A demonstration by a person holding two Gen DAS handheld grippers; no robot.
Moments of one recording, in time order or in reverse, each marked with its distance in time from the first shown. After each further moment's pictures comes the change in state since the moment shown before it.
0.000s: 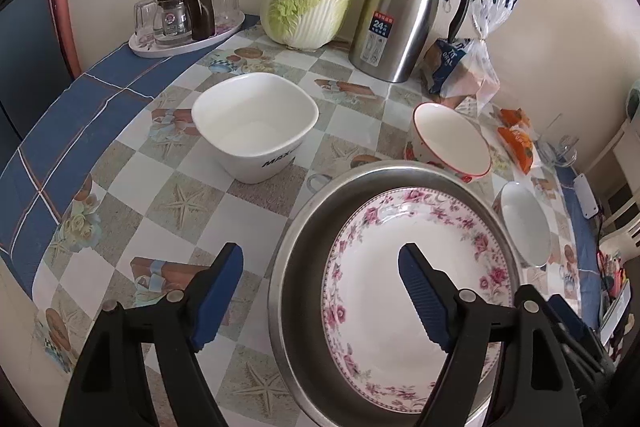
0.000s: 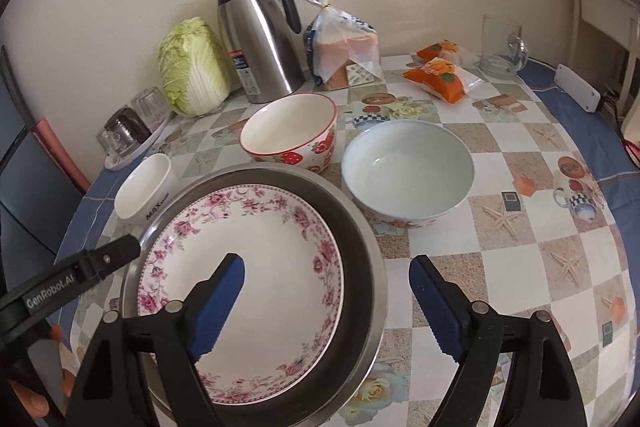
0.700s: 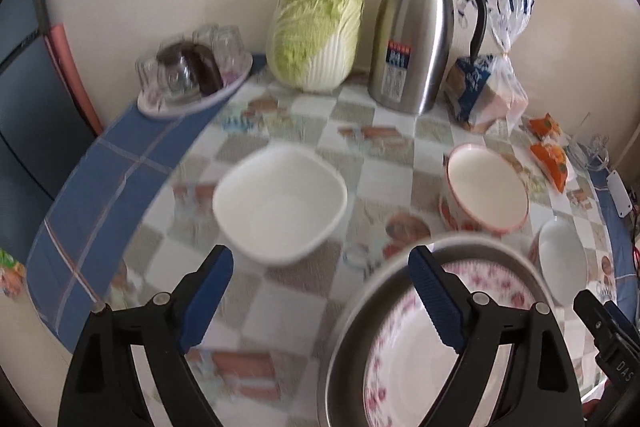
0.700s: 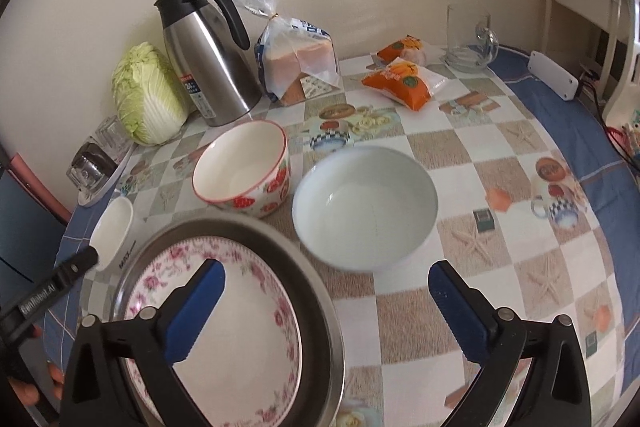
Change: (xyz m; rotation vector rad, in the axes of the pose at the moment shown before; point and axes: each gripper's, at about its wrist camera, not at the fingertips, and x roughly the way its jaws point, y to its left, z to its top) left arm 0.007 -0.007 0.070 0.127 -0.066 0.133; right arm 0.014 -0.026 0.047 0.097 0.028 -0.078
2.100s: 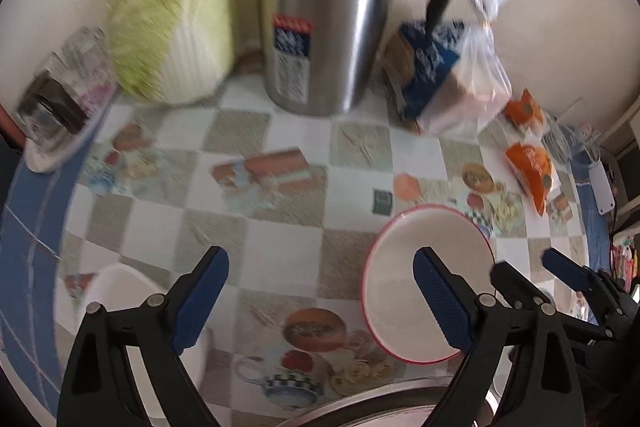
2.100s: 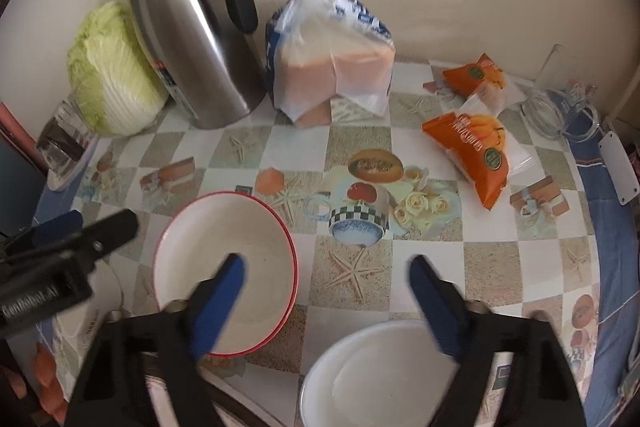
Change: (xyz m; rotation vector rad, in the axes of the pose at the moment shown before) left arm 0.117 -0.097 0.095 0.111 0.261 -0.196; right arm 0.118 0.037 0.118 -0.187 0.200 -0.037
